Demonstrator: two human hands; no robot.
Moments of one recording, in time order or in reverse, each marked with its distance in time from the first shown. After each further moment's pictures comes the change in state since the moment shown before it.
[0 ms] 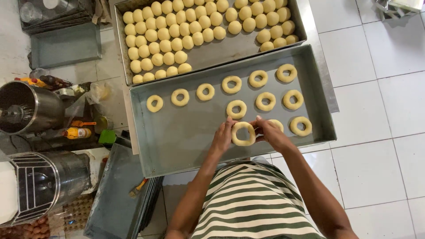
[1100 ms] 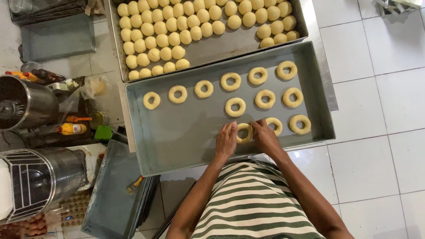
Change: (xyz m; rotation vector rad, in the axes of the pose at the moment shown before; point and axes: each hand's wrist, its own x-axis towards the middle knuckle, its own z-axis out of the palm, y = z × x) left_hand -0.005 -0.049 0.030 0.280 0.145 0.260; right_hand 0.002 0.037 0.015 -1.007 0.339 -0.362
